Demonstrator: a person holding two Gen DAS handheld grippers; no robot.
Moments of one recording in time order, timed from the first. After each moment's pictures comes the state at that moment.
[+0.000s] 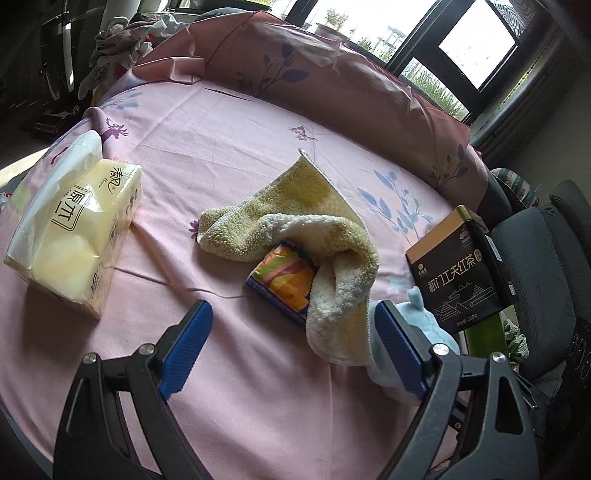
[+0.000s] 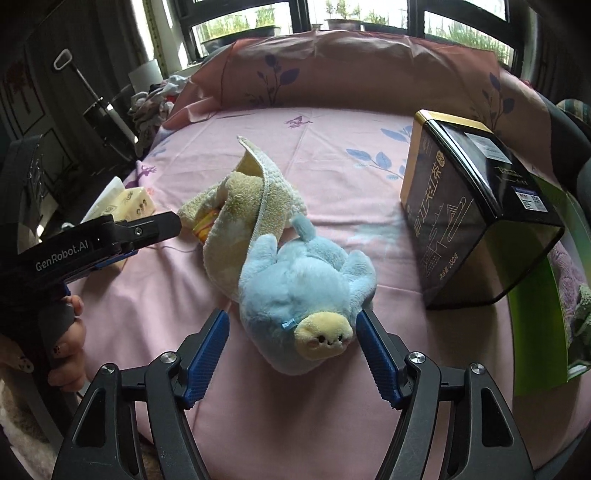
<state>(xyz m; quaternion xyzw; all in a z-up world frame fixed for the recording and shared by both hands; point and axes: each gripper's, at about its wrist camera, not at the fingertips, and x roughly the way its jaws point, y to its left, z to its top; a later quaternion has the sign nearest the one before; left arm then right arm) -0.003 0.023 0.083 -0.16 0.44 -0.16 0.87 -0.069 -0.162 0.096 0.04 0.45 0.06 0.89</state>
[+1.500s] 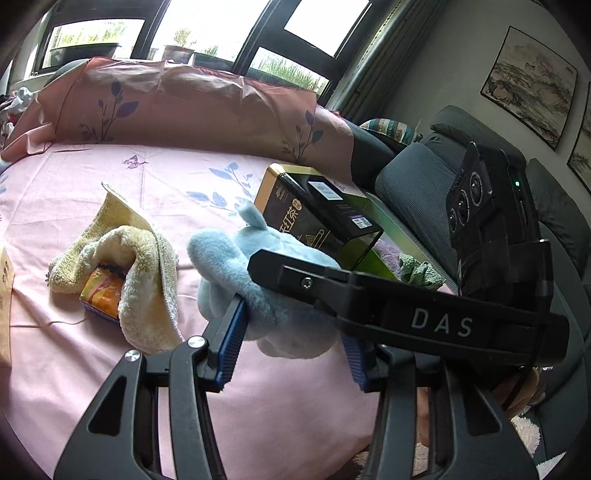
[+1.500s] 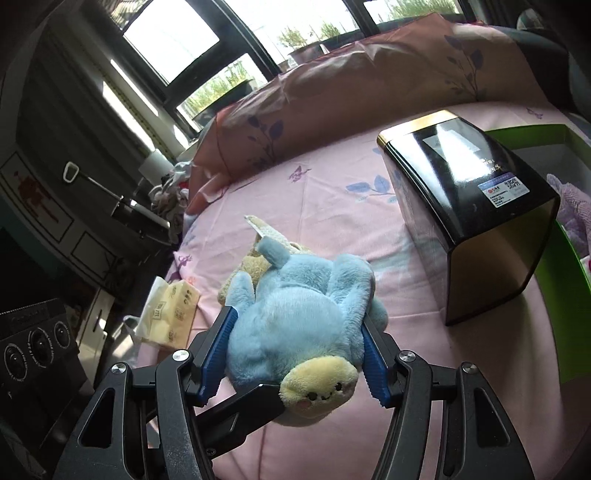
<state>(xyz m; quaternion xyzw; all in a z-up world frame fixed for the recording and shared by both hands) -0.072 -0.070 0.126 -0.09 0.35 -0.39 0.85 -0.068 -0.209 0.119 0.23 0.37 0.09 0.90</state>
